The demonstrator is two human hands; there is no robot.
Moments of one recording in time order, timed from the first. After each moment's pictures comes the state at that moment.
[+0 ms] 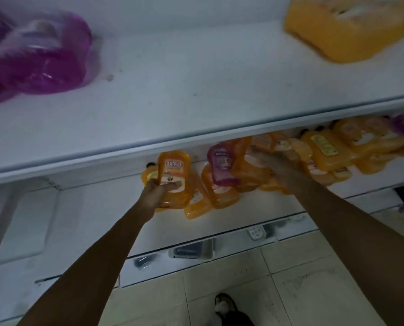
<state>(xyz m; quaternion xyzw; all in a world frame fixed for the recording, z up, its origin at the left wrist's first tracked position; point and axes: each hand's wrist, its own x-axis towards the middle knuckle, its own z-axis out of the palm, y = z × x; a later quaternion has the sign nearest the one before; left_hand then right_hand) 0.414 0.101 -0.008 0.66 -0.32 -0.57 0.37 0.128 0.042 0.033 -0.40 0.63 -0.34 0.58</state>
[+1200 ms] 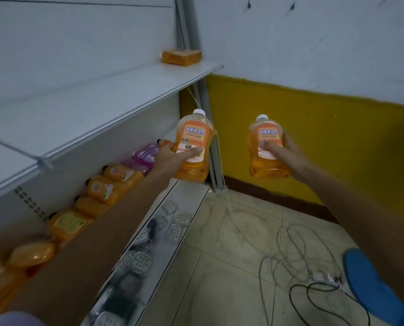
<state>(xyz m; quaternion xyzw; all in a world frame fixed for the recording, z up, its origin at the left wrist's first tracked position) -0.257 0.097 0.157 0.34 -0.65 -0.64 0.24 -0.447 0.289 0.162 -0.24 0.74 -0.59 0.21</state>
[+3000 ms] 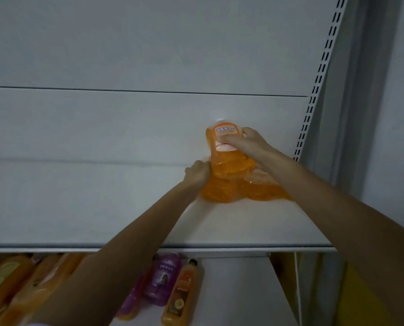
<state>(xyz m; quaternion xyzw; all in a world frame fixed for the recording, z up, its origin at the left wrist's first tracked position) -0.653 -0.271 0.244 0.64 -0.46 -0.40 0.46 -0.781 -0.331 0.296 -0.68 0.50 -0.37 0.39</state>
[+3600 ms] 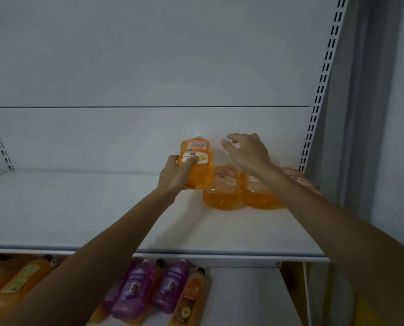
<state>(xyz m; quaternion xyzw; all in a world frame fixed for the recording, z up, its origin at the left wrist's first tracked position) -0.626 -0.237 0.270 0.64 -0.43 -0.29 0.57 -0.778 -0.318 0.297 -0.78 0.49 -0.37 0.10</state>
